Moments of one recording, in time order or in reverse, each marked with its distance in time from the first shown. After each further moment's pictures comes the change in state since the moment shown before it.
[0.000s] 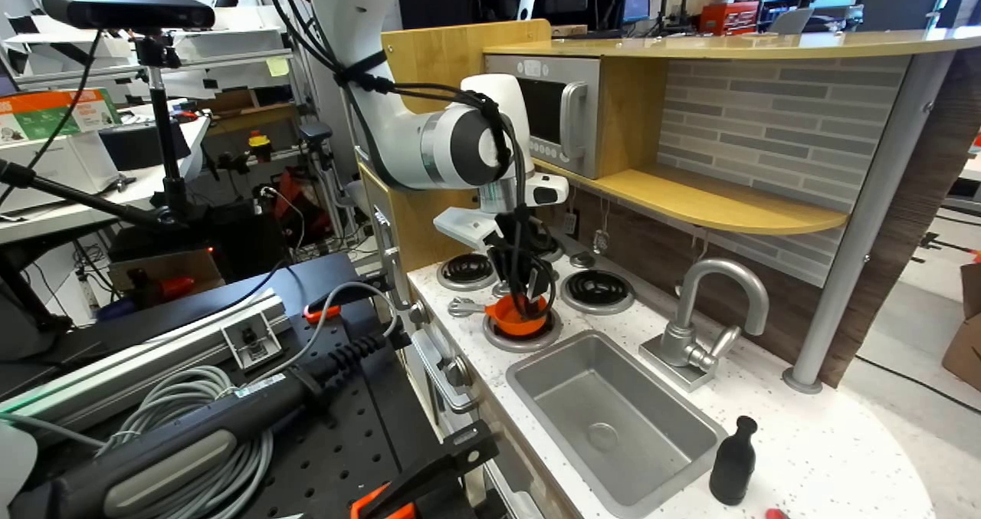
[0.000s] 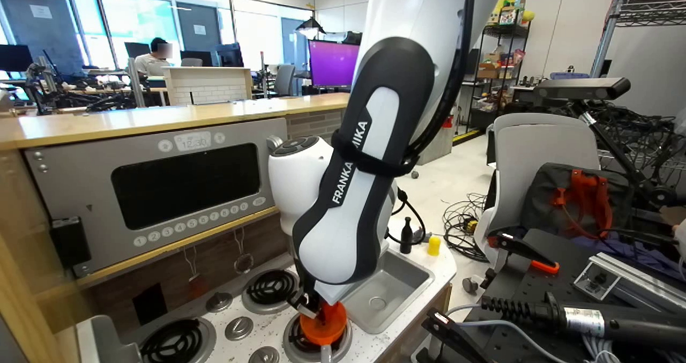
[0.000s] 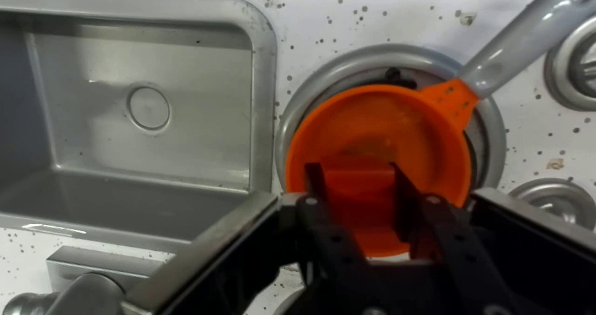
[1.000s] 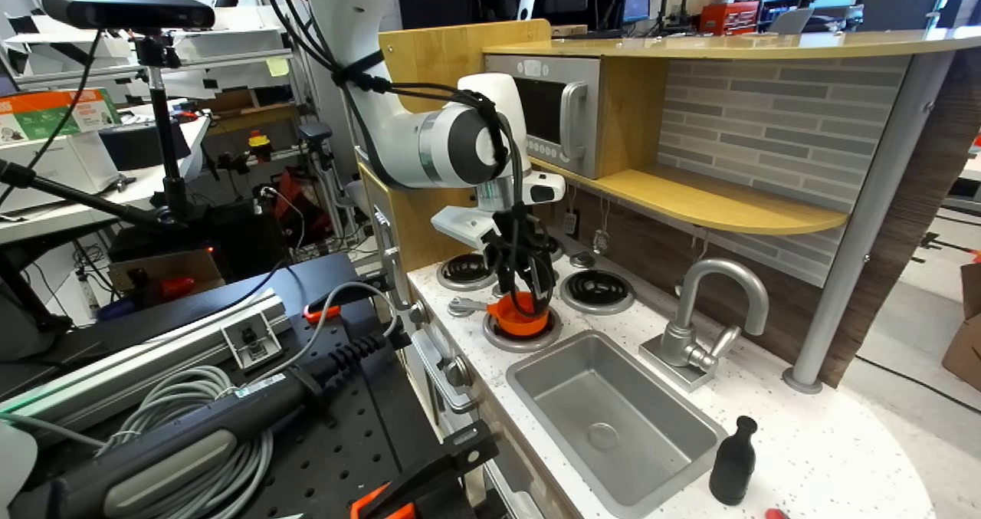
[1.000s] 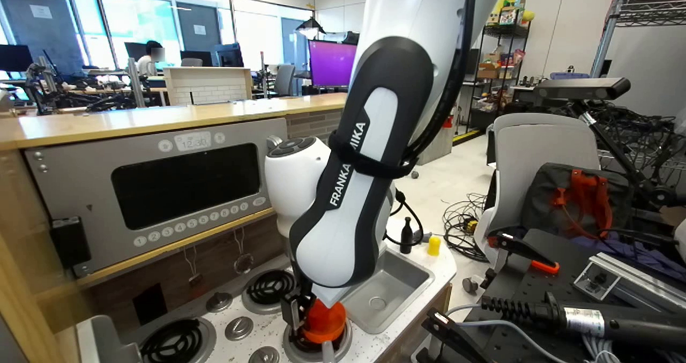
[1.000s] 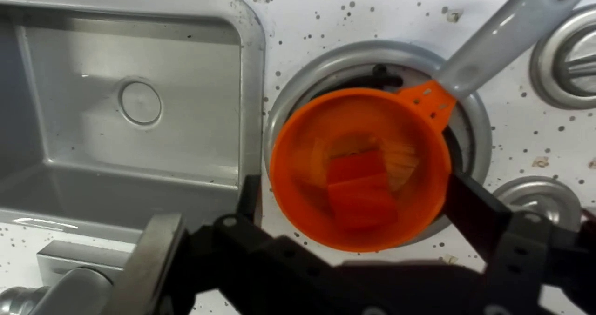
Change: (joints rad) arm 0.011 -0.001 -0.001 -0.001 0.002 0.003 0.000
